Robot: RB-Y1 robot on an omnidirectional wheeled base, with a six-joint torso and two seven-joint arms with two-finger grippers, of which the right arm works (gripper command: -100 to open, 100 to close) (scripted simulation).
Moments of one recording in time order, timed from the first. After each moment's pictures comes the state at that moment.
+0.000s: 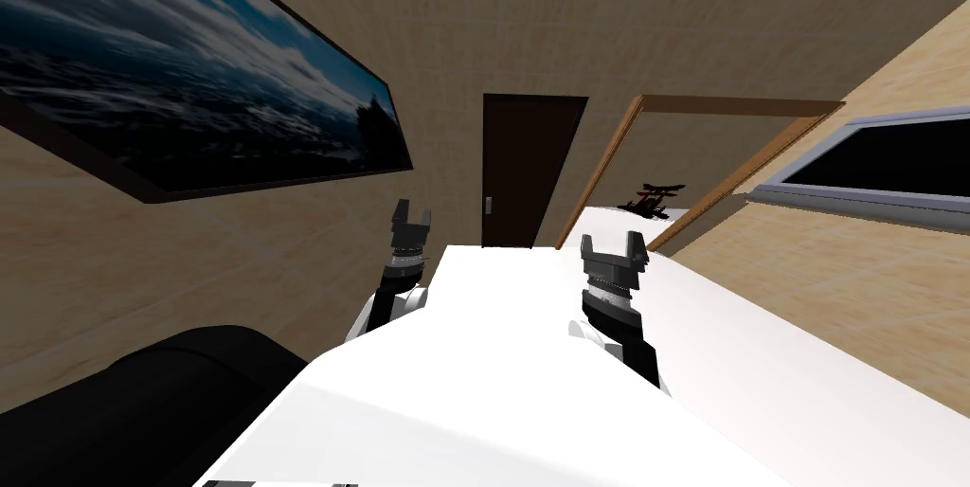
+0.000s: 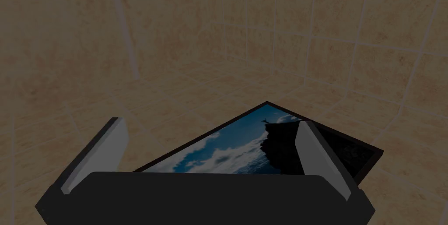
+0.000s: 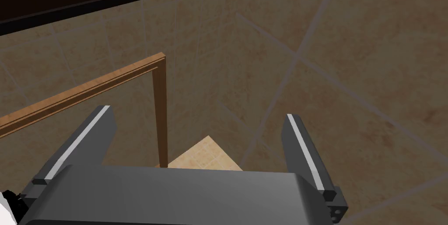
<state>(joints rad) 0.51 -0.01 -0.03 -2.27 -0.12 -0.56 -0.06</state>
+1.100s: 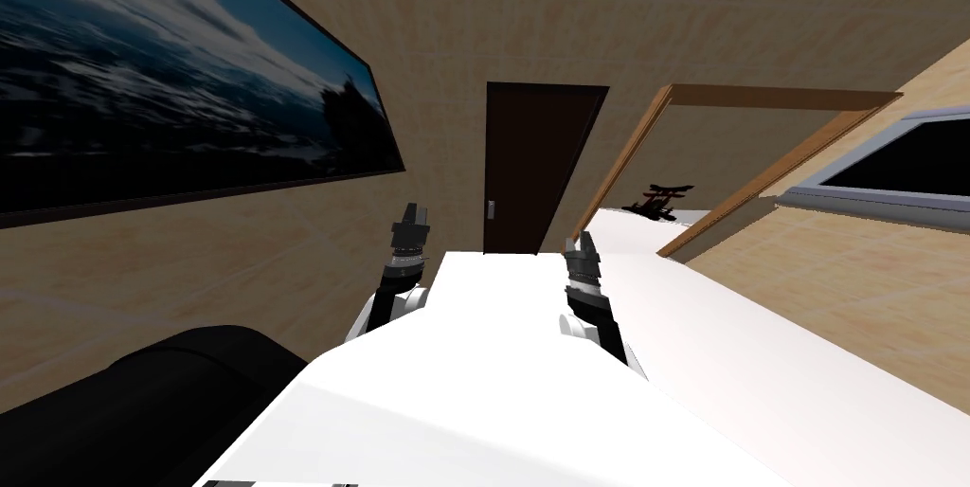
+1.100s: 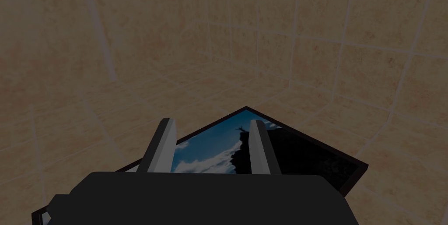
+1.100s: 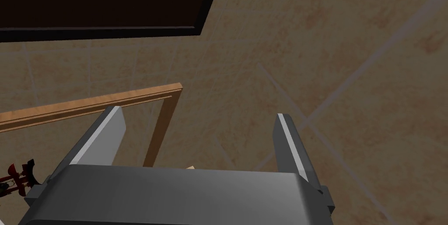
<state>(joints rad) 0.43 -0.06 0.00 -2.12 -0.04 -0.52 0.15</state>
